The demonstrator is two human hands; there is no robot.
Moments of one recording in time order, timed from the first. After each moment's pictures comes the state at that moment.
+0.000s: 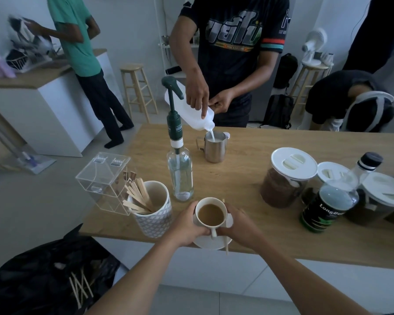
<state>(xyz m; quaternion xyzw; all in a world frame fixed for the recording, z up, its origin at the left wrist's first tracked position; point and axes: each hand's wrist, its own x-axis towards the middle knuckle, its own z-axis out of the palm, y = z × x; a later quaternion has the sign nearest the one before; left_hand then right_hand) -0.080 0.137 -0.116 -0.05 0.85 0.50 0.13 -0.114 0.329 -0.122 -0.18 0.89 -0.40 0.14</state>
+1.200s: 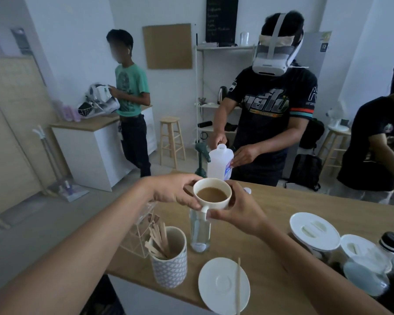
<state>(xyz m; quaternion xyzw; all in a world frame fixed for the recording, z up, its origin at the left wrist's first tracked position) -0.120 0.067 0.142 0.05 0.90 0.40 0.19 -0.171 0.279 0.056 -0.30 0.80 -0.51 0.02</state>
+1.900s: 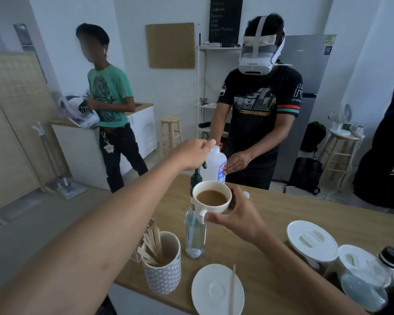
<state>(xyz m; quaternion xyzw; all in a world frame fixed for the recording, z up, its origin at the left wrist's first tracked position) -0.192 0.101 0.185 -0.05 0.96 0.26 -0.08 -0.180 0.282 0.057 -0.26 0.79 -0.55 0.03</state>
